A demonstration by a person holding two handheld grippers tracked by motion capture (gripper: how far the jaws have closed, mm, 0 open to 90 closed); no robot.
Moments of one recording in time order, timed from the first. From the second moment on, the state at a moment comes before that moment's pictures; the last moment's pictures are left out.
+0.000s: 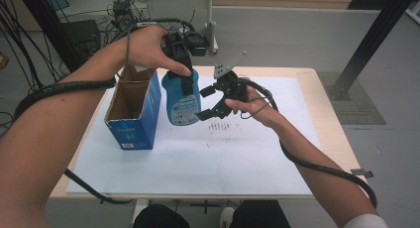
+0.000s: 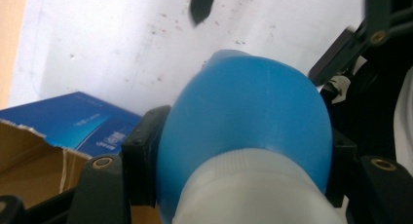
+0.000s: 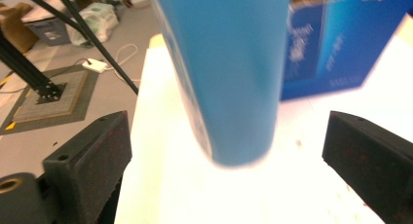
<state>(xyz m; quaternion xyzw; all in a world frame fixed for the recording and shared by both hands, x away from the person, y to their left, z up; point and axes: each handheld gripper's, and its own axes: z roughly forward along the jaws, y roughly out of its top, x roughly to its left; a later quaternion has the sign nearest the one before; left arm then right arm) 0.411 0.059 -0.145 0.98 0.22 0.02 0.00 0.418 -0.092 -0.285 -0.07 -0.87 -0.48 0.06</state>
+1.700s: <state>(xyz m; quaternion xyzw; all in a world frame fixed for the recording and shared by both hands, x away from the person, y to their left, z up) 0.429 0.157 -0.009 0.79 0.61 0.06 0.03 0.392 -0.236 -0.260 -0.19 -0.93 -0.30 -0.06</state>
